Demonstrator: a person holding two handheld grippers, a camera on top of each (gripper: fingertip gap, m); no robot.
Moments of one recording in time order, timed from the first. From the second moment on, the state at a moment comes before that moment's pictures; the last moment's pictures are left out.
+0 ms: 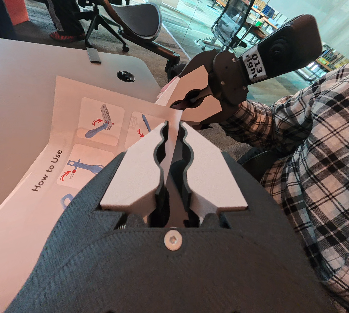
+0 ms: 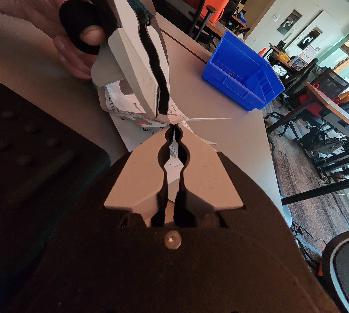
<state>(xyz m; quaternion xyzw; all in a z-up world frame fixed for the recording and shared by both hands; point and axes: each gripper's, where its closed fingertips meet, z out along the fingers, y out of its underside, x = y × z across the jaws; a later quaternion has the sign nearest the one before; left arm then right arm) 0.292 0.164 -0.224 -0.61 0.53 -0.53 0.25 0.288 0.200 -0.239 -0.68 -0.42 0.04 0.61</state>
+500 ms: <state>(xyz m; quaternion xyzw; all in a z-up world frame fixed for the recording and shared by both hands) 0.276 0.190 -0.200 -0.63 0.47 -0.54 0.29 0.297 0.189 -0.256 -0.71 -0.46 0.05 0.53</state>
